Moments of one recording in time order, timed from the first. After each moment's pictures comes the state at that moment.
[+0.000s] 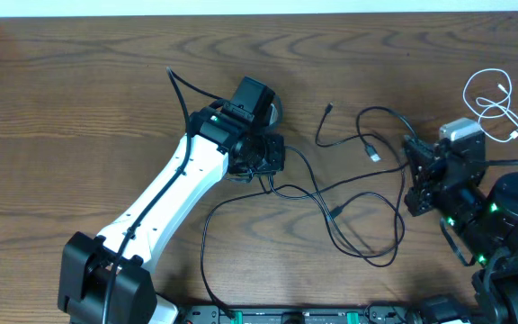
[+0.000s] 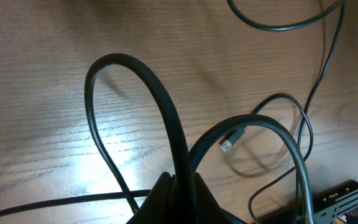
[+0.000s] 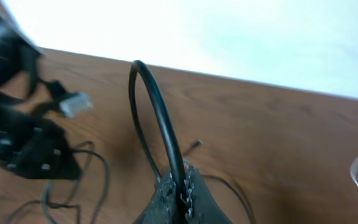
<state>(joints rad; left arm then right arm) -0.51 1.63 1.33 -0.95 0.31 -0.52 0.23 0.70 0.95 -0.60 -0.16 0.04</state>
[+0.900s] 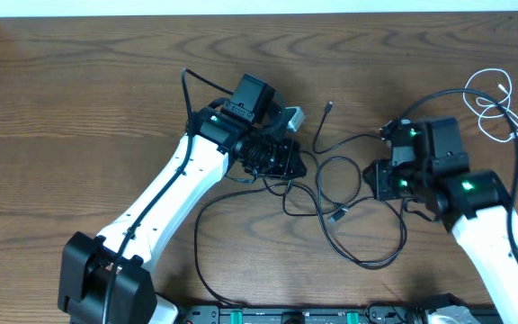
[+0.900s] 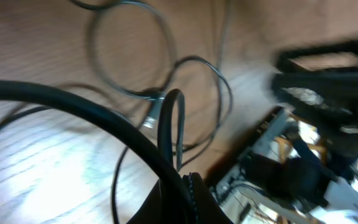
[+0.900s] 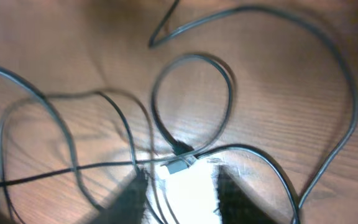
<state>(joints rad) -0.51 1.63 1.33 -0.90 0.69 -0.31 0.23 1.20 0.95 -0.84 -0.26 0.20</state>
